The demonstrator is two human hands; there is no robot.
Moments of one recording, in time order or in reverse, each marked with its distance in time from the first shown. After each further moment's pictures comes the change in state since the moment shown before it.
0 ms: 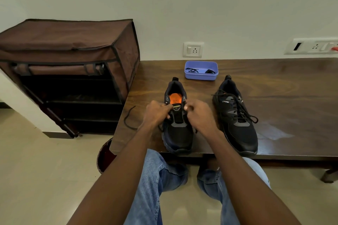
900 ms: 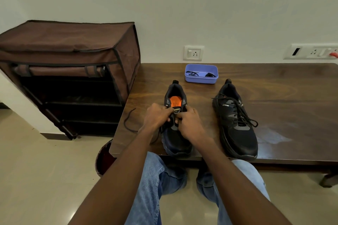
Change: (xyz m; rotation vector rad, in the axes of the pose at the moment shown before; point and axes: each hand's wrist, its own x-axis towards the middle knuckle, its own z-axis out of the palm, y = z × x) left_hand -0.003 0.002 -0.002 0.027 -0.006 0.004; right_hand -0.008 -0.006 0.030 -0.223 -0.157 -0.087
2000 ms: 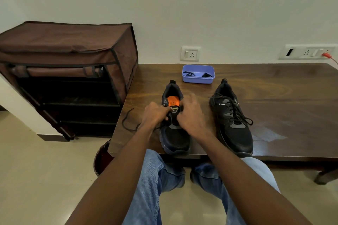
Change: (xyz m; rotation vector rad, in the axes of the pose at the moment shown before) left_hand -0.001 0.008 -0.002 0.036 0.002 -0.061; right_hand 0.003 -0.010 -0.024 0.085 0.173 0.101
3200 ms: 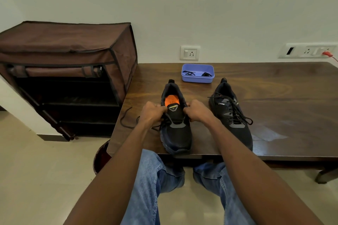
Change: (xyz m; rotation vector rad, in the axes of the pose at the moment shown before) left_hand 0.009 -0.006 0.001 -0.092 0.048 -0.042; right_hand 0.036 0.021 -0.019 0.136 -0.373 0.202
